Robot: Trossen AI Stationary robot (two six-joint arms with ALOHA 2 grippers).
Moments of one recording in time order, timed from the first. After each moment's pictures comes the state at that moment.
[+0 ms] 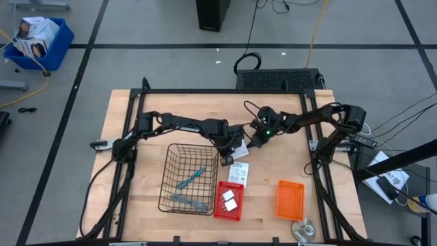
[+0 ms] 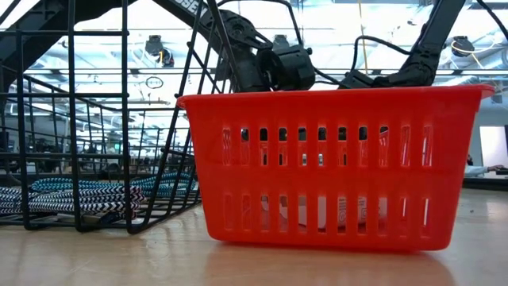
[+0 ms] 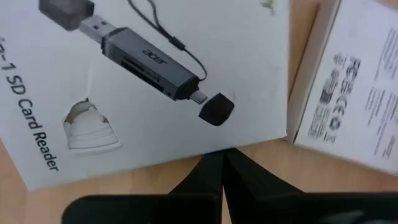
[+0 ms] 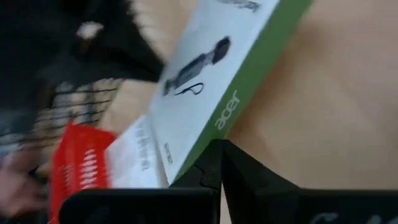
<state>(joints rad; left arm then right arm) 0.12 2.23 1.68 -0.70 0.21 -0.08 -0.47 1.63 0.52 0.23 -0.71 0.54</state>
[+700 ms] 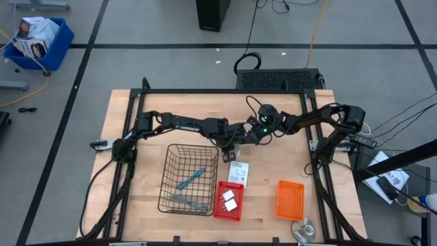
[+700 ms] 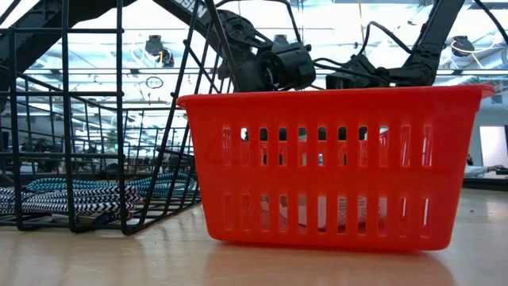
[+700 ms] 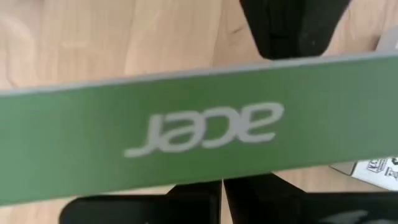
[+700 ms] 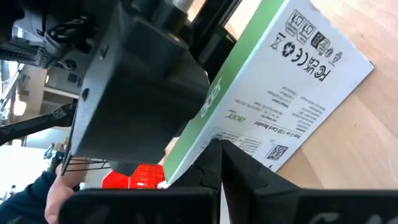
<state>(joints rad) 0.12 2.23 1.68 -0.66 0.06 -0.08 -0.45 1.63 0.52 0.54 -0.76 0.68</state>
